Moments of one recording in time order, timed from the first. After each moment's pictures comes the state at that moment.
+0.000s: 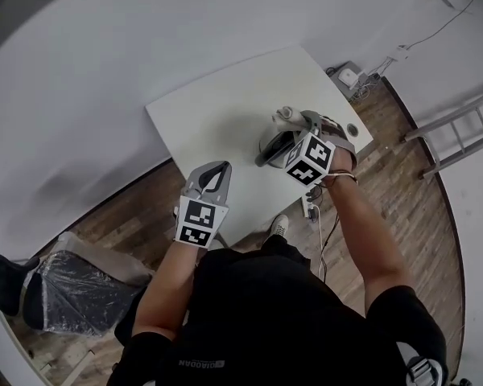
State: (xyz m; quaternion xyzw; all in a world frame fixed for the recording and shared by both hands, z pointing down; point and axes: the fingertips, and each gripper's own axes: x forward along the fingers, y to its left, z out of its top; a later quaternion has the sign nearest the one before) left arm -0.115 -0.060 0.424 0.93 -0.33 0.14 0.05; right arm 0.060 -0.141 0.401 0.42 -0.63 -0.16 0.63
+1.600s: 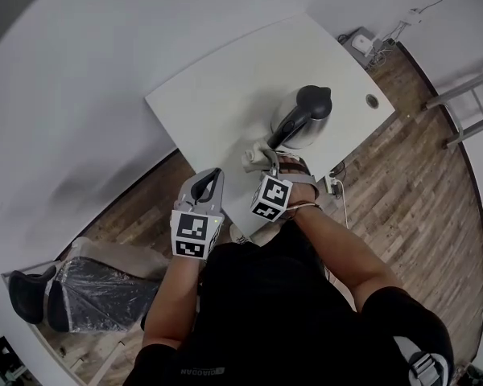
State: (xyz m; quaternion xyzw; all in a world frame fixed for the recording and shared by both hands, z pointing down) left arm -0.153 -0.044 0.471 0.92 -0.35 0.18 0.09; right arm -0.045 -0.058 0.590 0.35 -0.69 -0.09 0.62
